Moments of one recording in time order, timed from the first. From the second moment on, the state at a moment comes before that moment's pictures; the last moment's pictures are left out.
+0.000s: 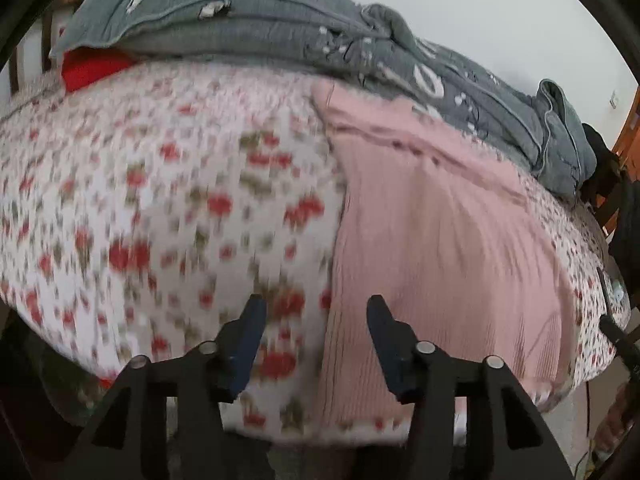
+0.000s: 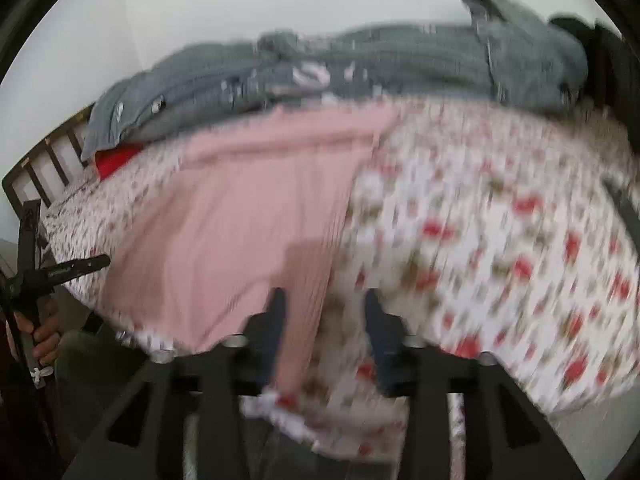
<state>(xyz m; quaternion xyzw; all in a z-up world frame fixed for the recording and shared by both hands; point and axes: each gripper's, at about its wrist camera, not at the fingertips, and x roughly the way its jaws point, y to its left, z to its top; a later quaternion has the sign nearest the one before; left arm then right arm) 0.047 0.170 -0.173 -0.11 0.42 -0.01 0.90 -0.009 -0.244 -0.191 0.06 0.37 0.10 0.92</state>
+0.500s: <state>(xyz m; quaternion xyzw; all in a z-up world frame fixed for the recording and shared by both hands) 0.213 0.151 -0.131 -0.08 0.39 -0.01 0.92 0.187 -0.257 -0.160 0.10 0.35 0.05 0.93</state>
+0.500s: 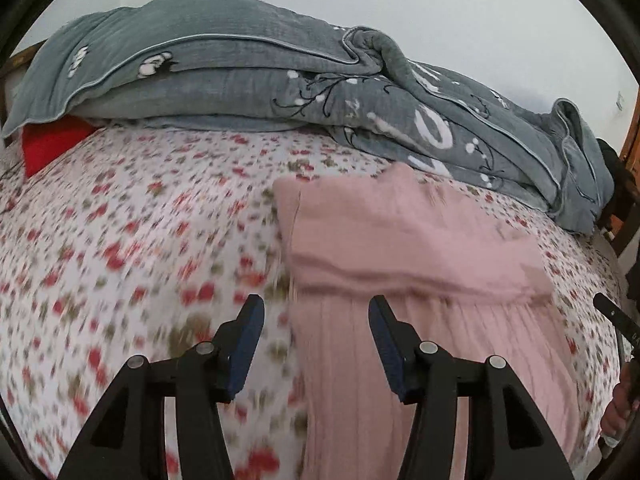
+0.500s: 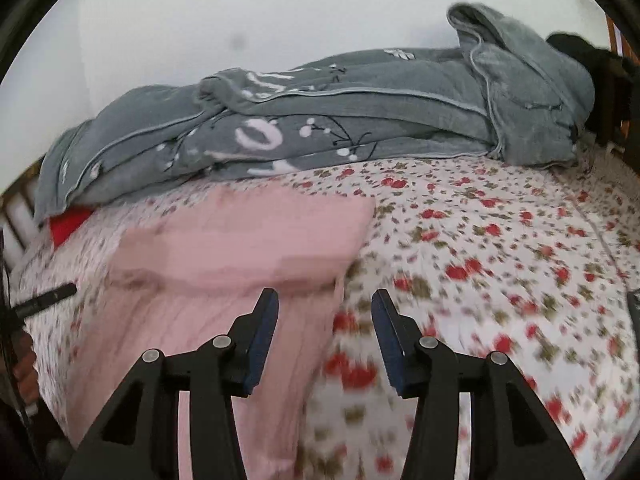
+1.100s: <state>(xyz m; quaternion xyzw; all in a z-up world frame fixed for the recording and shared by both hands) 0.325 0.143 -0.168 -0.07 0.42 -0.01 0.90 0.308 -0.248 -0.209 0.10 0.40 0.03 0.91</state>
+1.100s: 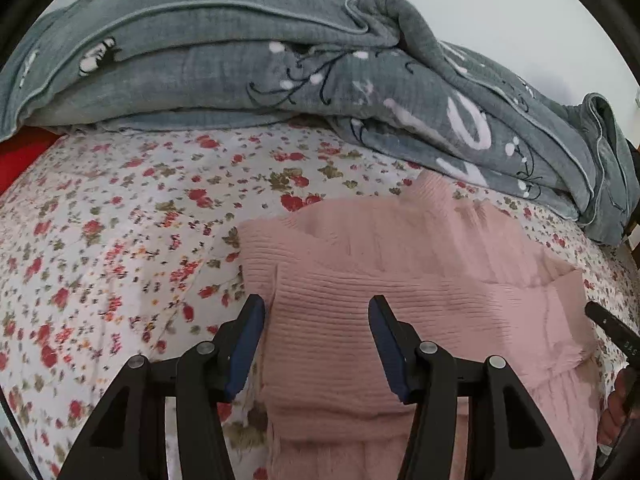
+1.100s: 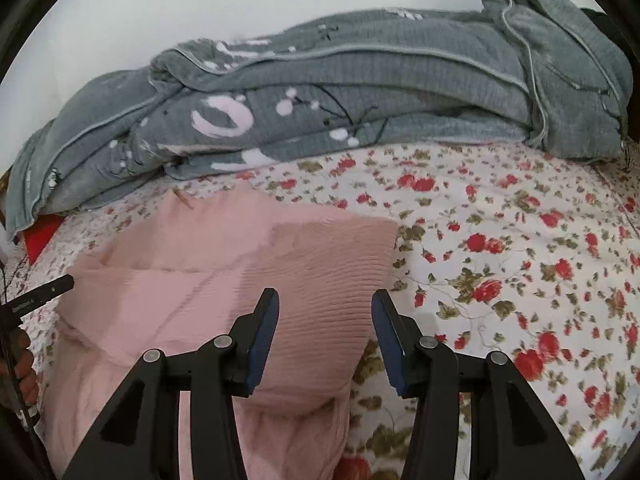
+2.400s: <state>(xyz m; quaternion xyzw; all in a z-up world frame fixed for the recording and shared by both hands) 0.329 0.174 -0.190 -0.15 0.42 -0.02 0.90 0.335 -0.260 -0.238 0.15 0.43 0.03 0.89</state>
